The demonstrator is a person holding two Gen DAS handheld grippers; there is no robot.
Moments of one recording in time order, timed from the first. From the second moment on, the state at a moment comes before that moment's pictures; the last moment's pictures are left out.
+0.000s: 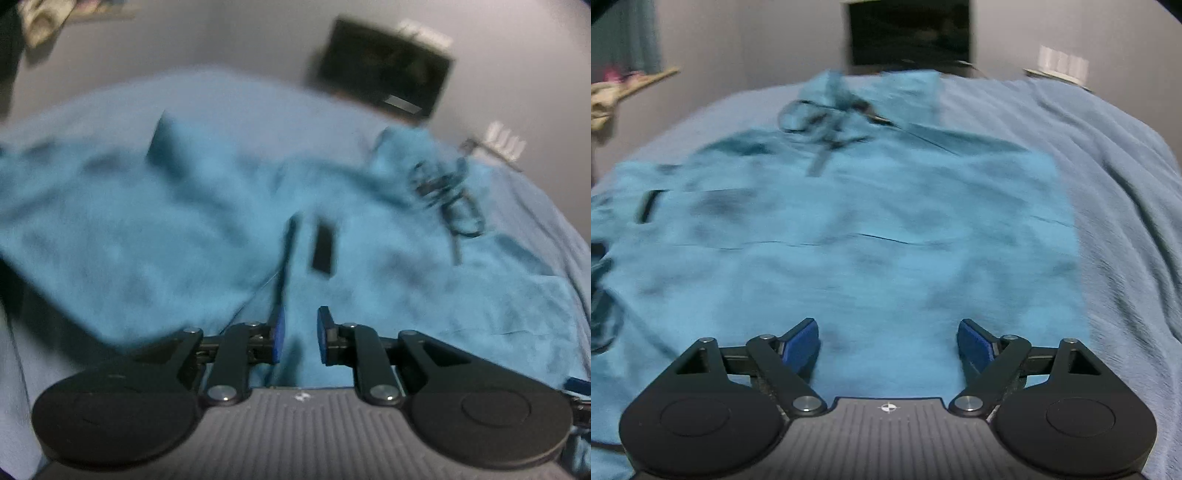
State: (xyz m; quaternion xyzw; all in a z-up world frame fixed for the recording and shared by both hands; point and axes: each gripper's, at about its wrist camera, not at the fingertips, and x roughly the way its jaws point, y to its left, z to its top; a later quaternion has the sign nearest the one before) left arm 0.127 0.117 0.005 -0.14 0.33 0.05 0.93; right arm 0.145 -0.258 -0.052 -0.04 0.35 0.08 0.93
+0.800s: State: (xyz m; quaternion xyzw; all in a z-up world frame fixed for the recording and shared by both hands) left arm 0.128 0.098 0.008 -0.09 0.33 0.03 0.94; right arm 0.142 -0.211 -0.082 -0.13 0.39 0.16 0.90
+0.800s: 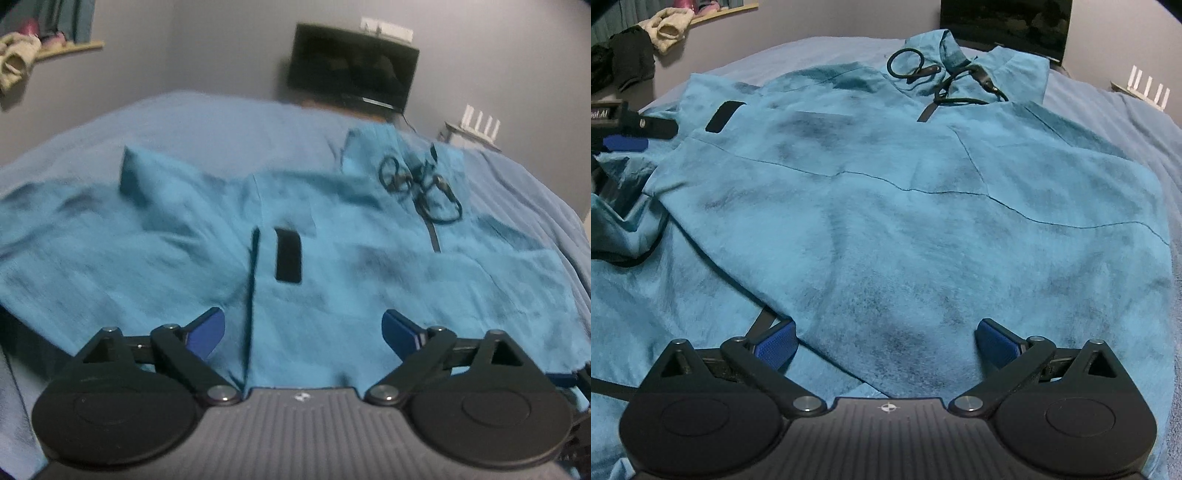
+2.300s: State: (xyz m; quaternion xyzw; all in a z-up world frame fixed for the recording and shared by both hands) left arm 0.035 0.380 0.005 -0.41 0.16 0.38 0.81; right arm 0.137 -0.212 -0.084 -0.14 0.37 0.17 0.90
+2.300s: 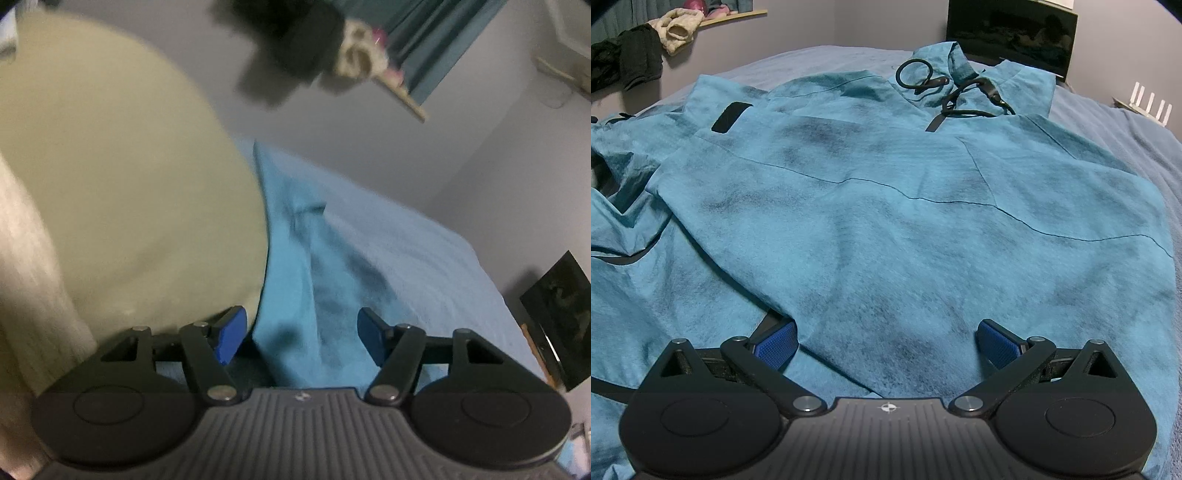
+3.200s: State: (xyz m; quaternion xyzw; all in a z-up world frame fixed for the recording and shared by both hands) left arm 0.053 0.257 0.056 -0.28 0.03 0.14 0.95; right arm 0.139 -0.206 -0.088 -0.14 0.37 0.16 0.90
